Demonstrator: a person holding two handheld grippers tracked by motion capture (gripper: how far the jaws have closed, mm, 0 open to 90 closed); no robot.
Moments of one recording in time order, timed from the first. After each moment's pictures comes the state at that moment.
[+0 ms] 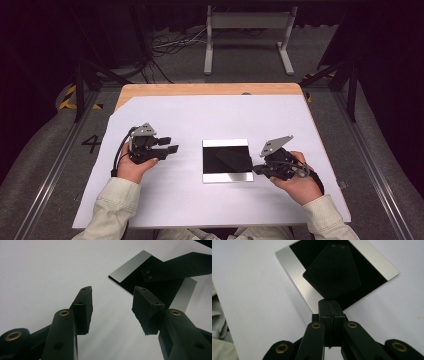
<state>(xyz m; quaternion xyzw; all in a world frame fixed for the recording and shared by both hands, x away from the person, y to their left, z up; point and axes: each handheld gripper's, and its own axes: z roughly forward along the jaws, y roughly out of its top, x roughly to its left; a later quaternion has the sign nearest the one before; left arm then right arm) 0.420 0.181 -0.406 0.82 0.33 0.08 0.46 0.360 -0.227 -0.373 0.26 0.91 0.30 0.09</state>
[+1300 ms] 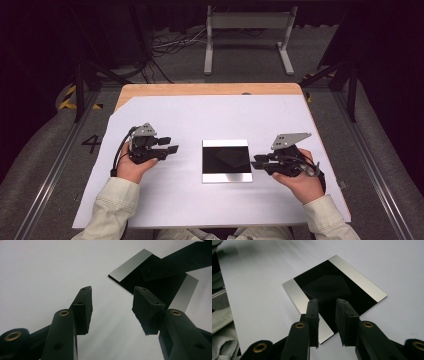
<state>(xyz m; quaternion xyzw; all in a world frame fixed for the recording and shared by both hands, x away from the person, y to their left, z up) 0.420 0.181 -0.404 0.82 0.33 0.09 0.45 0.358 -0.242 -0.360 0.28 0.87 0.40 0.09</state>
